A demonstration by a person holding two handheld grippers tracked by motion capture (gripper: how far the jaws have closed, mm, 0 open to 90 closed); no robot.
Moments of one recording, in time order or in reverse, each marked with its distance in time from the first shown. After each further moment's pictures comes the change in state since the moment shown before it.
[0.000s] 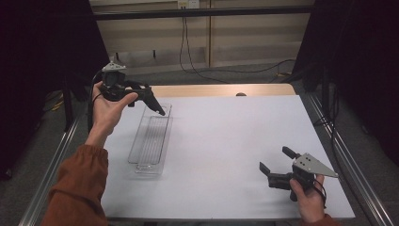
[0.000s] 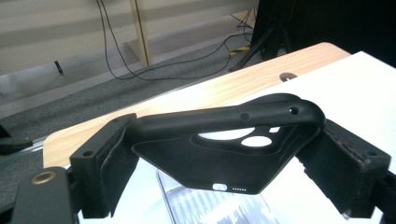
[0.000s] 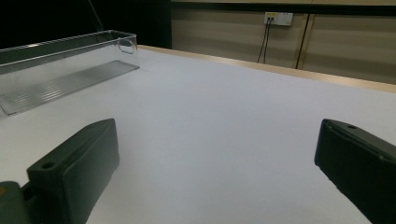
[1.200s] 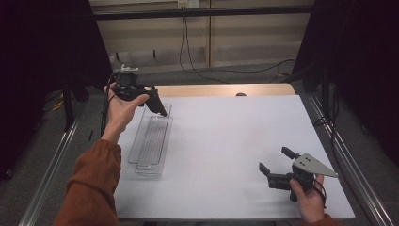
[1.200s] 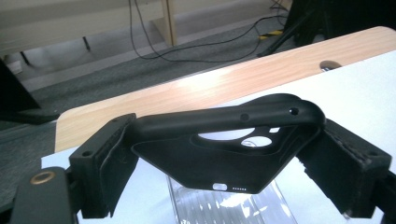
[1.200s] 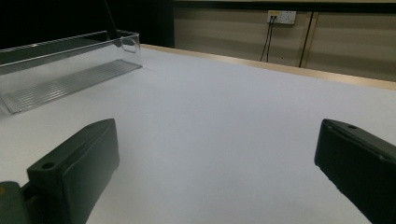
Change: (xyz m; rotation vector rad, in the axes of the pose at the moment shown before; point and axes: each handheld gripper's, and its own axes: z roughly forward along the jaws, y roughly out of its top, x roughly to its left) left arm -0.006 -0.006 0.042 0.077 0.125 -0.042; right arm 0.000 -0.001 0.000 0.005 0.012 0.001
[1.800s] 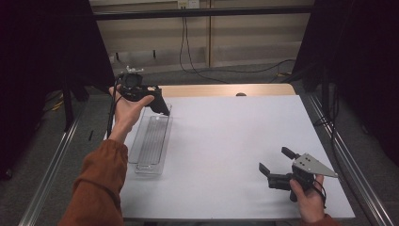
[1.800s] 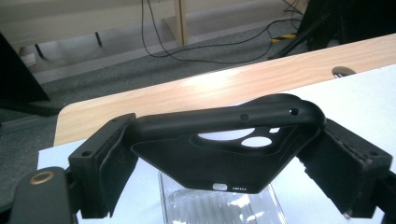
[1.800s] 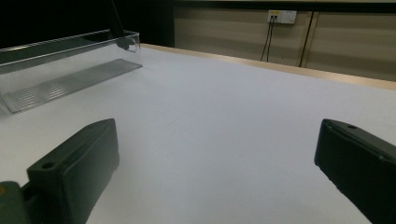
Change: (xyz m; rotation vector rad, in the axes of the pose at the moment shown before) left arm -0.013 -0.002 0.012 0.000 0.056 -0.034; right arm 0.000 0.000 0.000 0.001 0.002 0.000
